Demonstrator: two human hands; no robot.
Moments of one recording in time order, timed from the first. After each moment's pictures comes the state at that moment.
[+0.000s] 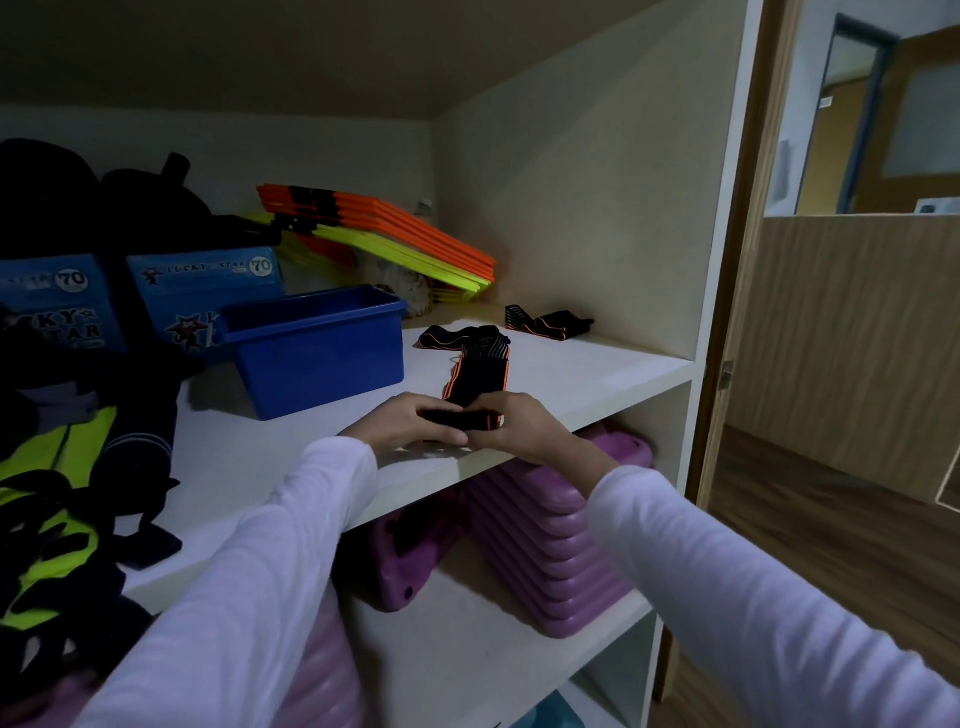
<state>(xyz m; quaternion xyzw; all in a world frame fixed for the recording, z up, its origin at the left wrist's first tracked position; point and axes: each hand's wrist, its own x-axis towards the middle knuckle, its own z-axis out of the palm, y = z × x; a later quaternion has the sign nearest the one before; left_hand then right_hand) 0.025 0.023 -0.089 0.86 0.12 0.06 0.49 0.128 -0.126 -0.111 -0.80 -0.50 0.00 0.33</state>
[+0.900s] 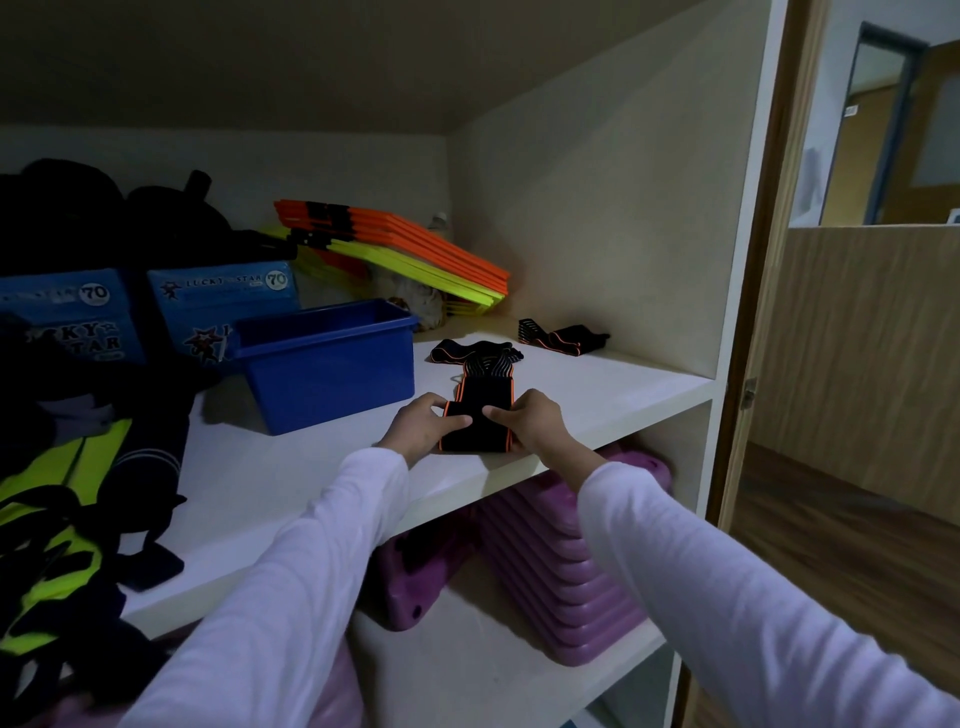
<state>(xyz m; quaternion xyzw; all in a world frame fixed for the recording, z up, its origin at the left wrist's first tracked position) 0.055 0.025 -0.096 0.81 0.26 0.17 0.50 0.156 -0.097 -0.105 -0.84 -0.27 0.07 0.46</state>
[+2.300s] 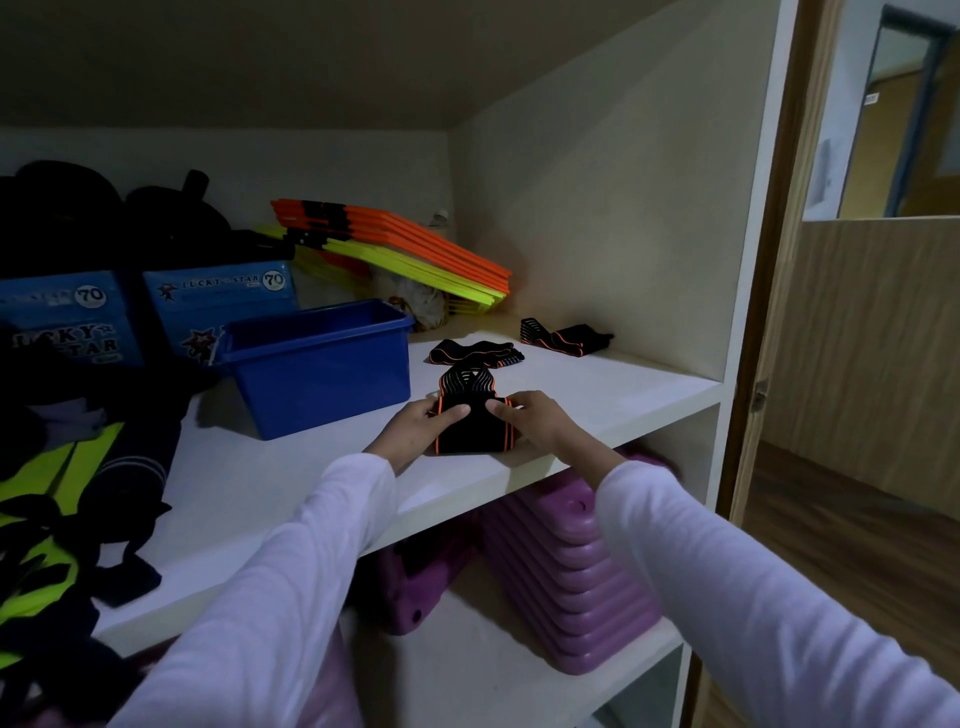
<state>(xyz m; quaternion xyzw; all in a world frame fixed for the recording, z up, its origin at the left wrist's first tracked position) 0.071 0.029 -0.101 0.80 0.18 0.18 0.55 0.184 -0.106 -0.107 -0.79 -0.36 0.13 0.47</state>
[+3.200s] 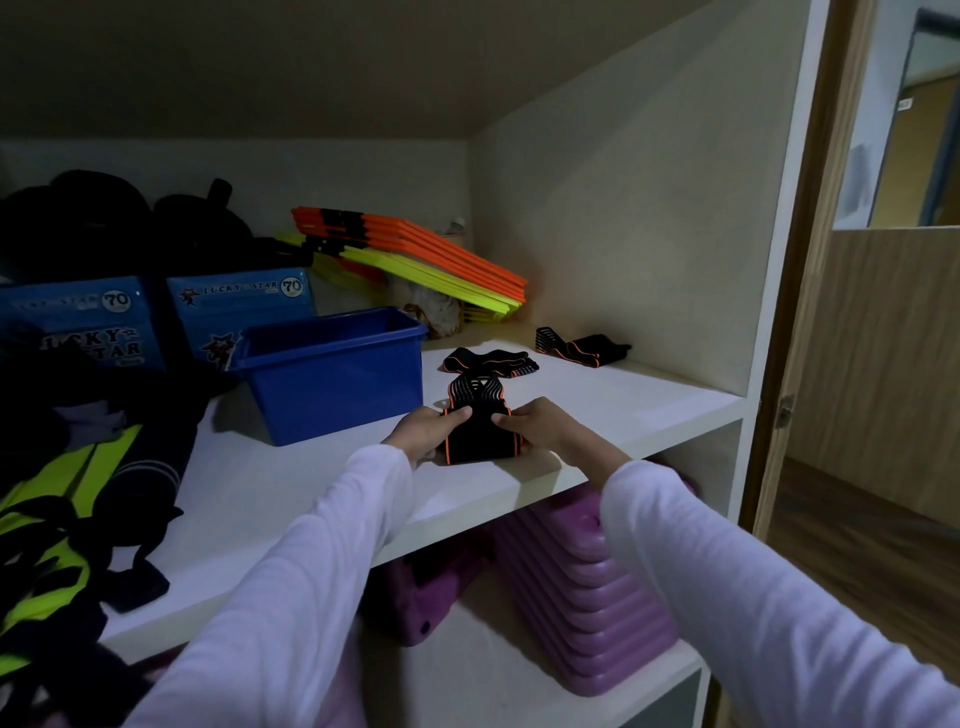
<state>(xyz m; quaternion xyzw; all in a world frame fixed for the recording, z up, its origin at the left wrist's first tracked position) 0.087 0.038 -0.094 0.74 0.30 0.15 0.58 0.196 -0.087 -0.101 -0.81 -0.35 0.17 0.43</state>
